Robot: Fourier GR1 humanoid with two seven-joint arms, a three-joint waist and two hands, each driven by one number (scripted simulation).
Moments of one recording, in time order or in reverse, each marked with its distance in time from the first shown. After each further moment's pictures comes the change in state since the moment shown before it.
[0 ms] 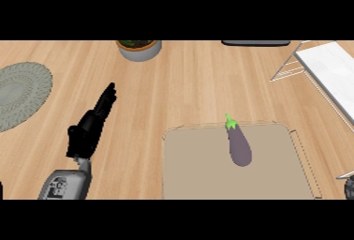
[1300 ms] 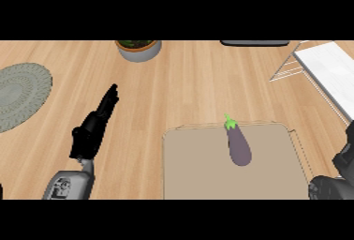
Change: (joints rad) left arm 0.005 -0.017 -0.006 0.010 -0.015 0.012 -0.012; right arm -0.013 0.177 0.038 -0.464 -0.045 -0.063 -0.026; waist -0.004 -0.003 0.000
